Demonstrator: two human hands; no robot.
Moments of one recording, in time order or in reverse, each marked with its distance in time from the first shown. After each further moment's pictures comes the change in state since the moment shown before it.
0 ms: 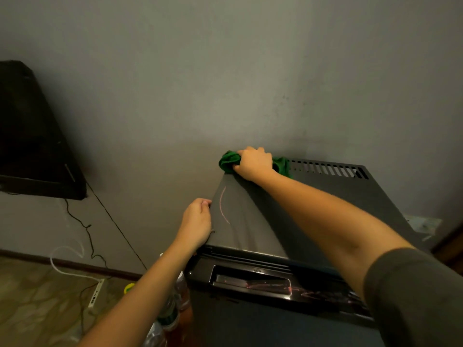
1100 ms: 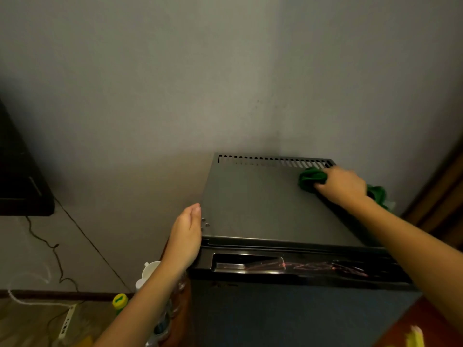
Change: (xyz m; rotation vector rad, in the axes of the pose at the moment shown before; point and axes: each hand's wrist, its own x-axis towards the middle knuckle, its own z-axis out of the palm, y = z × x) left_hand -0.046 -0.008 -0.015 -0.175 -0.144 0.077; right_hand -0.166 0.166 -0.027 -0.054 0.118 0.463
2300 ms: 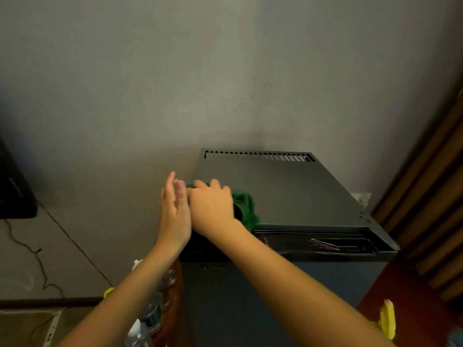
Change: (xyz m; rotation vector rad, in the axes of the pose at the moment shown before) left_hand -0.006 0.015 0.000 -0.186 0.198 0.166; right_hand -0.145 -0.214 -0.018 0.085 -0.008 -0.526
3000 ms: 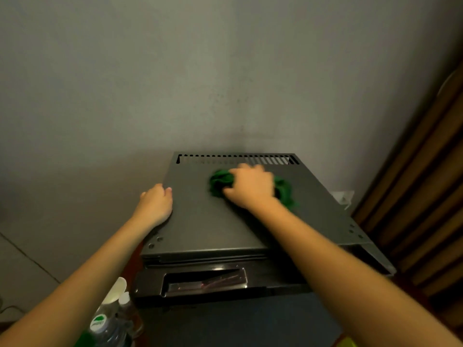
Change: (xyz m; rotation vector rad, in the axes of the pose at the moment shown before) left_hand 0.118 -0.042 0.048 0.744 -0.353 -0.162; right_hand 0.055 0.155 0.013 -0.093 -0.015 0.330
